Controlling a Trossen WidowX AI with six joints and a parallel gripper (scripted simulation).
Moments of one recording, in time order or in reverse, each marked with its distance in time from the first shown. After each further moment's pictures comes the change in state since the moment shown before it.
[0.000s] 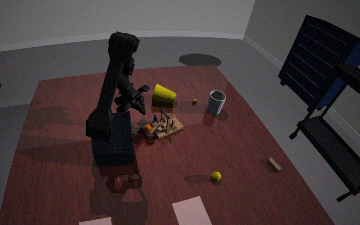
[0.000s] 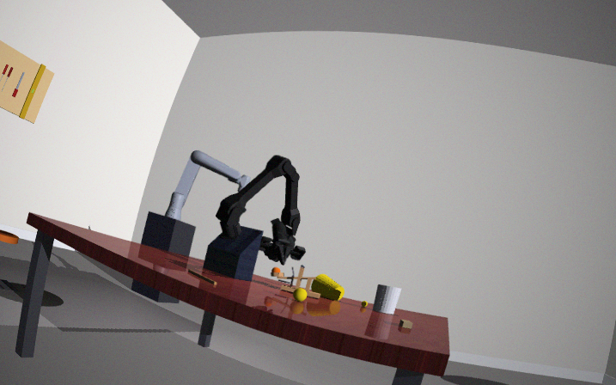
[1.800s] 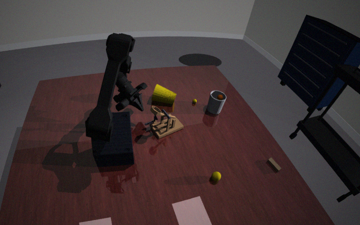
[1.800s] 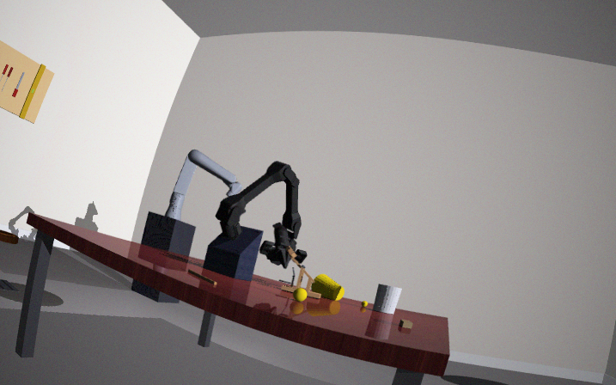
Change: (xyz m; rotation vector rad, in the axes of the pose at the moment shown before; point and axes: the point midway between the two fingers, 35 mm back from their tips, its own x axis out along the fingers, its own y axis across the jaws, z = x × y) arm -0.010 -0.022 0.027 -0.008 0.001 -0.009
